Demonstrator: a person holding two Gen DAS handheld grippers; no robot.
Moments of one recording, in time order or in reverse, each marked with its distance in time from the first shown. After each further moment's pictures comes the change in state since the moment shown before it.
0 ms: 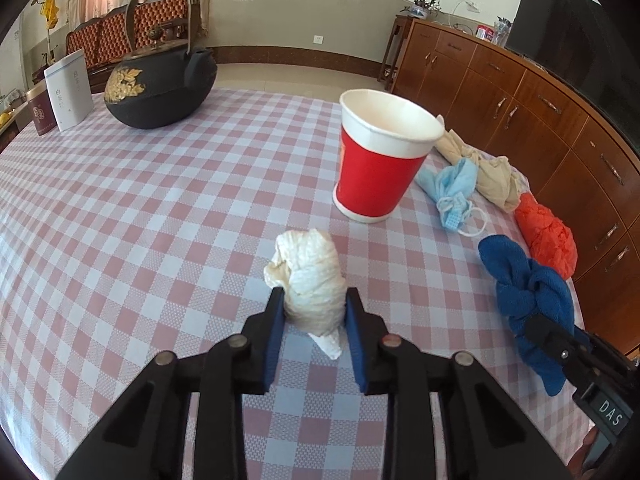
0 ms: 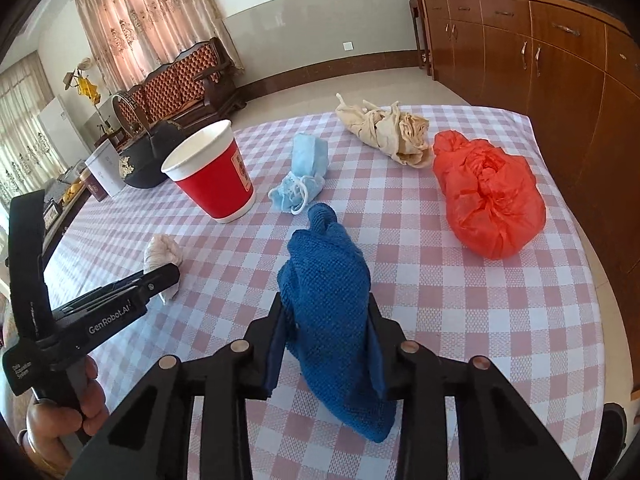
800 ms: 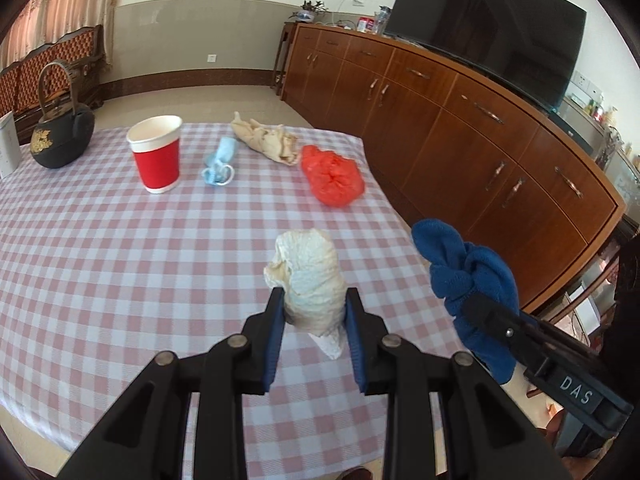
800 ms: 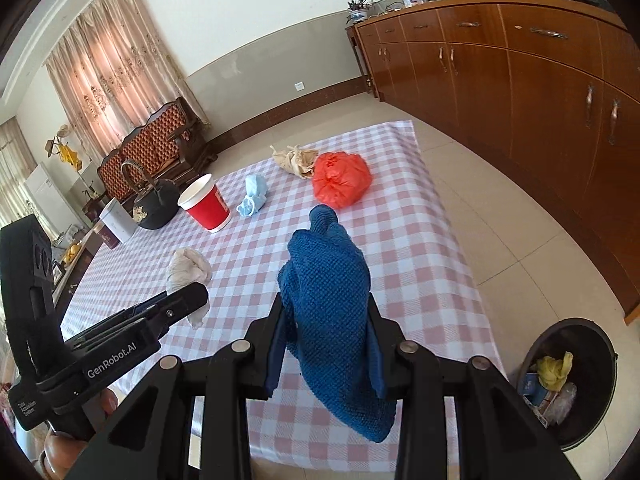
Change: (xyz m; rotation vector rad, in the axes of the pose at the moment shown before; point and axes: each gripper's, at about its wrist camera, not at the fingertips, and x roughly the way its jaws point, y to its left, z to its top) left arm -0.112 -0.140 -0.083 0.207 -0.019 -0.290; right arm -0.175 -0.066 -0.087 0.196 -0.146 -0.061
